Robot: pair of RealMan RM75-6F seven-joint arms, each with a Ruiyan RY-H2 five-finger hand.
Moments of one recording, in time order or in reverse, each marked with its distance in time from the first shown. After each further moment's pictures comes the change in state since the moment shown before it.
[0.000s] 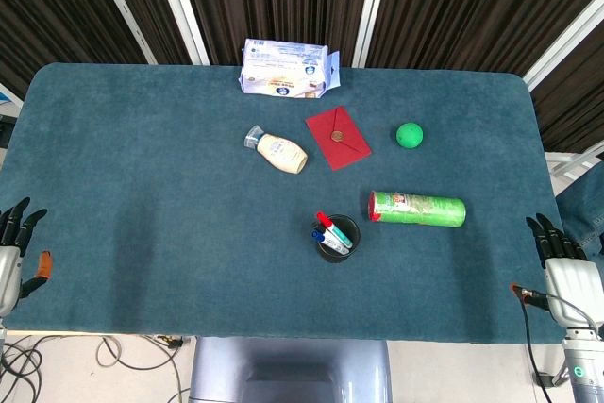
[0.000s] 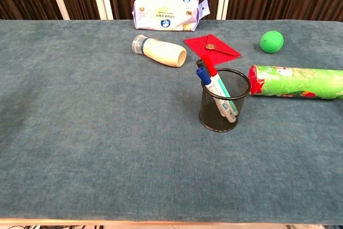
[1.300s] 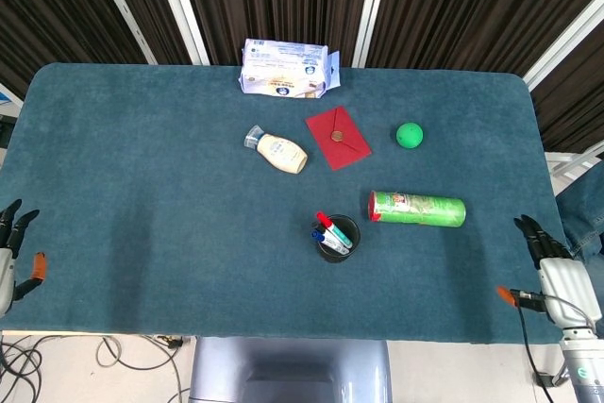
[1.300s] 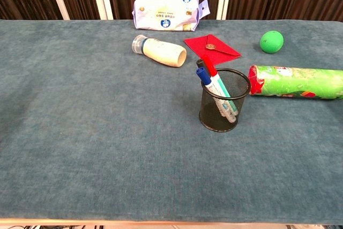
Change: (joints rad) left arm 0.012 0.003 -0.007 -0.007 -0.020 0.009 -0.024; right arm 0.029 0.054 -0.027 -0.021 -0.064 -0.072 0.264
